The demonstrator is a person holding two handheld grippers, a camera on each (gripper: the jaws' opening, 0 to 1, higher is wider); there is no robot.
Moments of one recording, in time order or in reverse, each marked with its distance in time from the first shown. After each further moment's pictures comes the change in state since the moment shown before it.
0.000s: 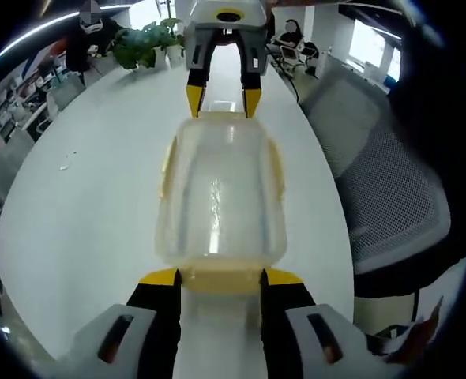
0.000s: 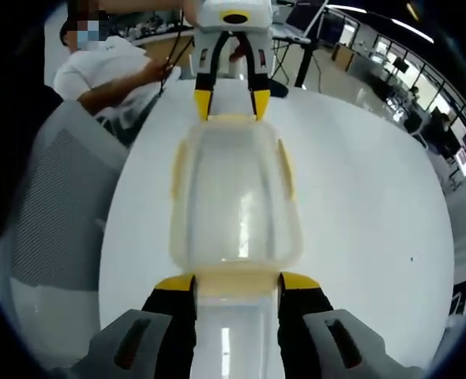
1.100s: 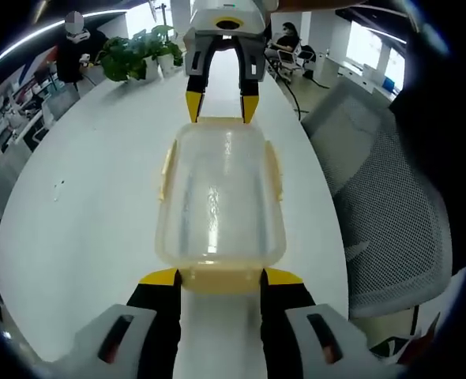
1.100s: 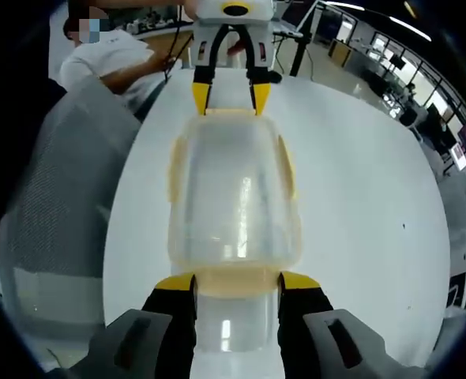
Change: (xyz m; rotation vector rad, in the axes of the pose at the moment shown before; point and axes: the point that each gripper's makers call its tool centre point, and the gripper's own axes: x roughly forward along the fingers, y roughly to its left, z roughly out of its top) left arm 0.029 -0.007 0.069 0.017 -0.021 -0.005; right arm -0.039 0.006 -0.064 0.007 0.020 -0.021
